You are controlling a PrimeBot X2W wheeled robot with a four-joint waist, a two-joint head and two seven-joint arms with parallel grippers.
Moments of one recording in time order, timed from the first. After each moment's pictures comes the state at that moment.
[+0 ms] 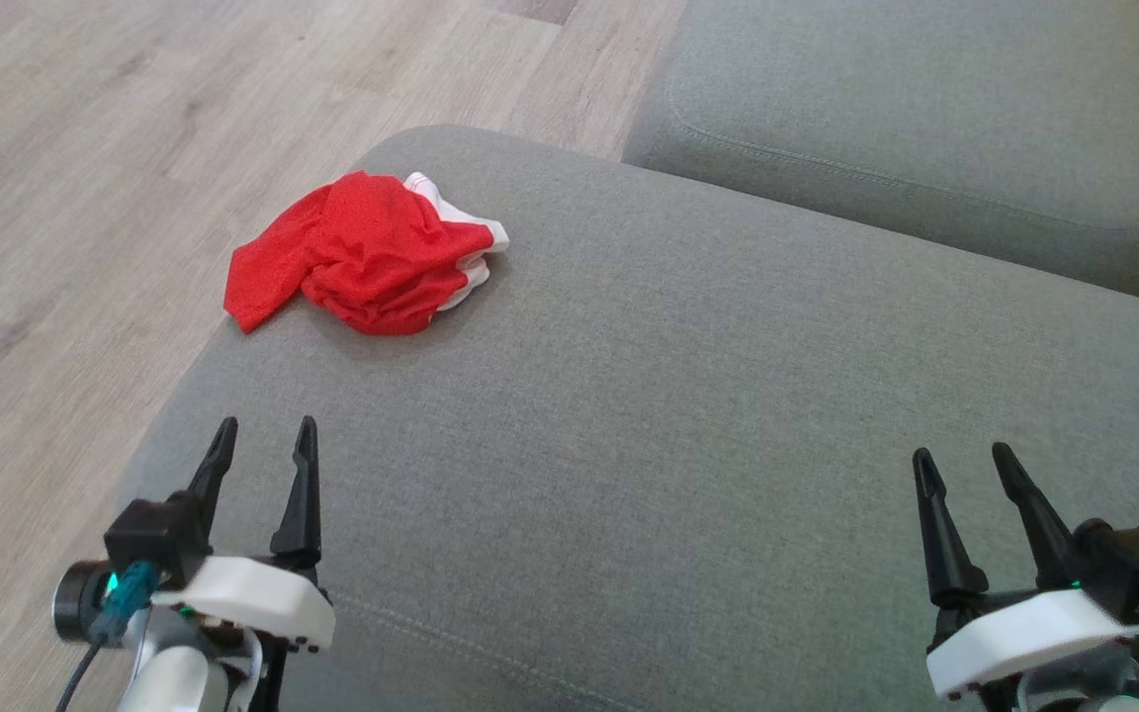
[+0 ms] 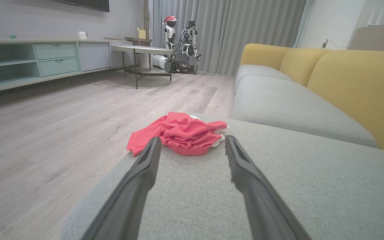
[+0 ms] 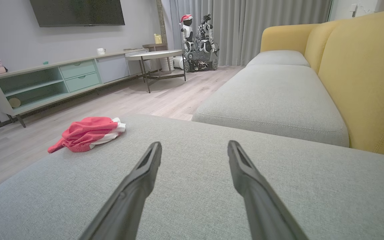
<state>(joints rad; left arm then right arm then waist) -0.05 0.21 -0.25 0.22 -0.29 0.07 -0.25 0.17 -0.04 0.00 -0.08 0.18 0.13 0.04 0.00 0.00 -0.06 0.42</state>
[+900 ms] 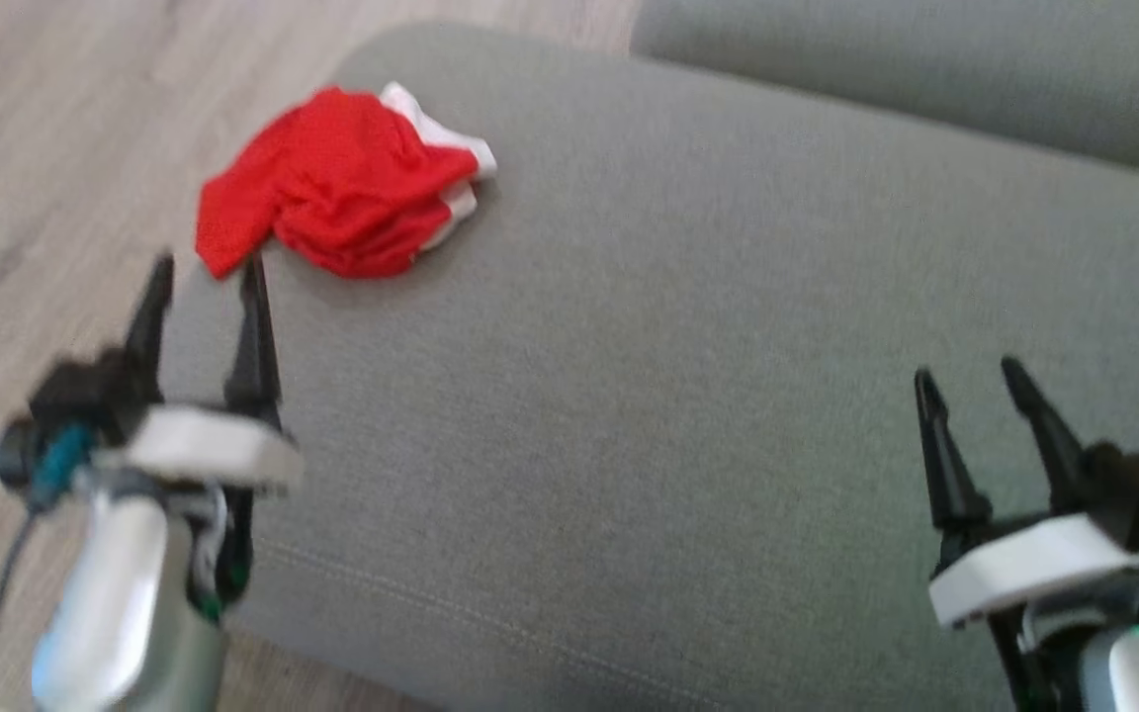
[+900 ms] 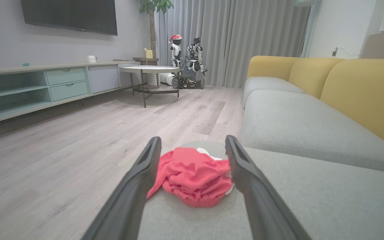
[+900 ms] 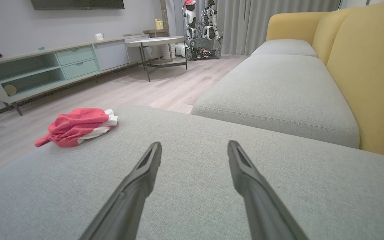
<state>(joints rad) -0.24 0.18 -0.16 0.22 -0.26 0.06 -0.25 0.09 -0.04 0.00 -0.17 0.10 0.13 0.12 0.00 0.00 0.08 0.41</state>
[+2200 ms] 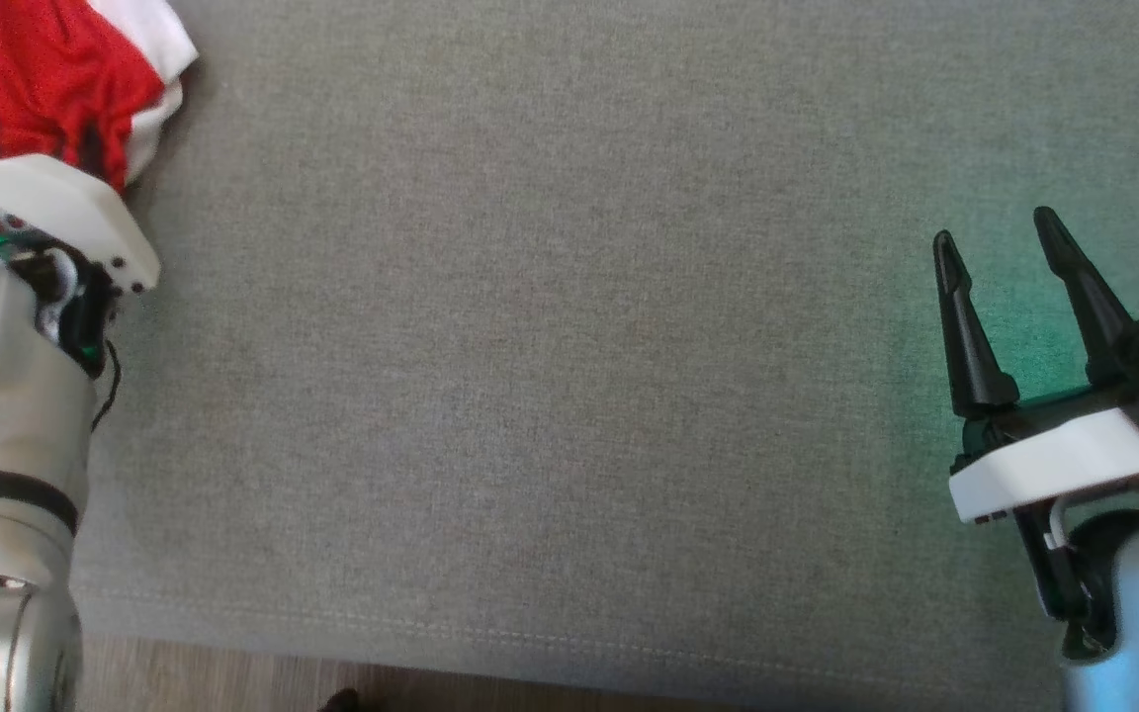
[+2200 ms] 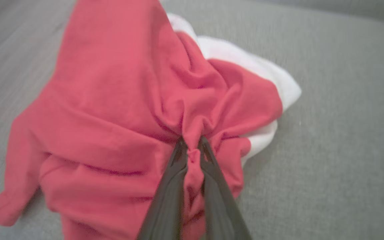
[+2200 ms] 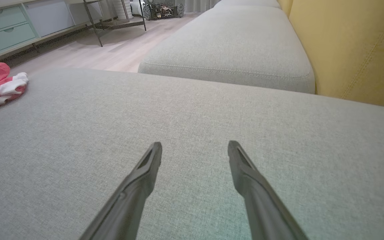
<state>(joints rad) -1.01 0.25 -0.14 1.28 -0.29 -0.12 -0.12 -0.10 -0.11 0.03 -0.26 0.06 0.13 0.19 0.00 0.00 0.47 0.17</state>
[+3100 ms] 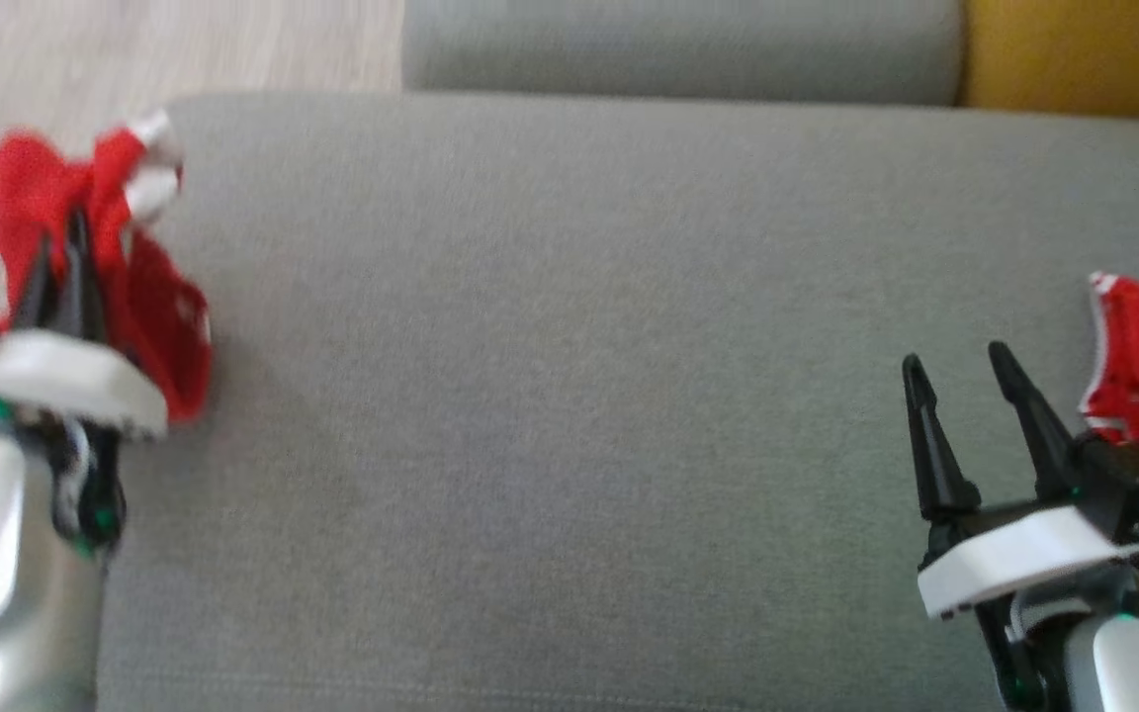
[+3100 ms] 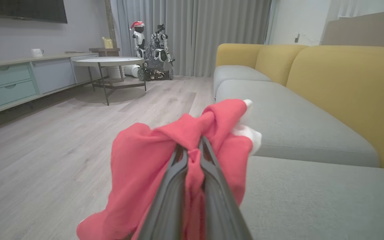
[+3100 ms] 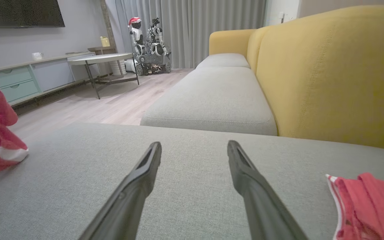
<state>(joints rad) -0.48 0.30 -0.08 0.56 -0.33 -0.05 -0.23 0.04 -0.05 0.02 -0.13 0.11 0.13 0.09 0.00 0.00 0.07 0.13</state>
